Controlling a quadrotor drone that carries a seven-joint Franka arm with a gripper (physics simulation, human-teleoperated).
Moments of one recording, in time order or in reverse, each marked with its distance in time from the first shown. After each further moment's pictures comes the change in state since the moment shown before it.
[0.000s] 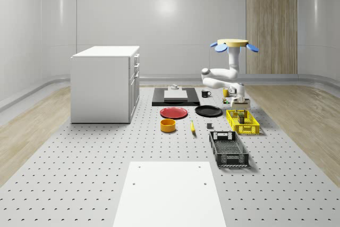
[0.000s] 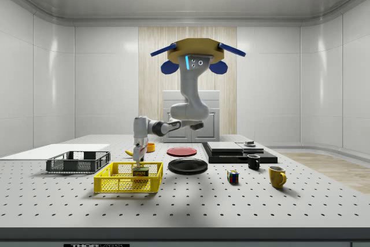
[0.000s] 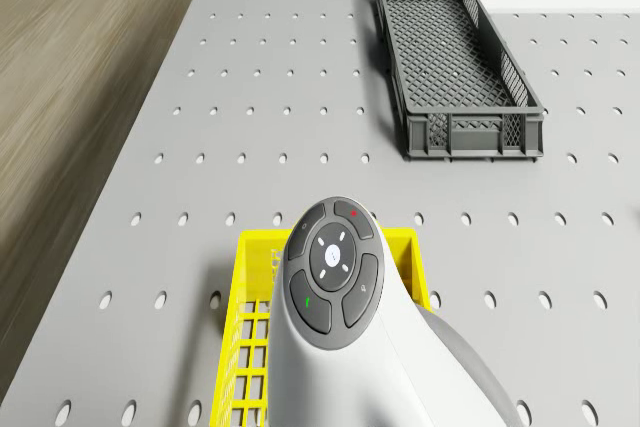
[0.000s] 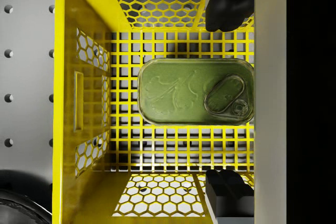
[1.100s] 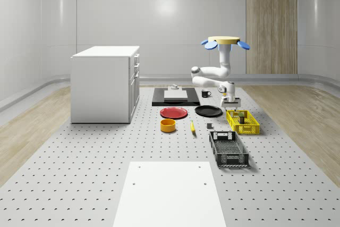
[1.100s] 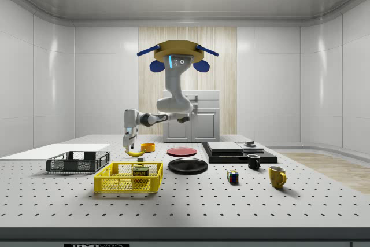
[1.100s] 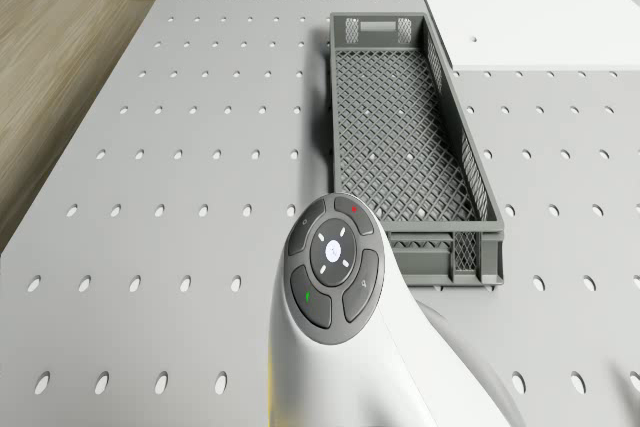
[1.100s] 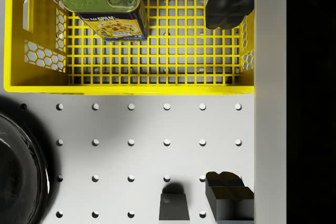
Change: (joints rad) arm 0.003 0.003 0.006 -0.002 0.006 -0.005 -0.001
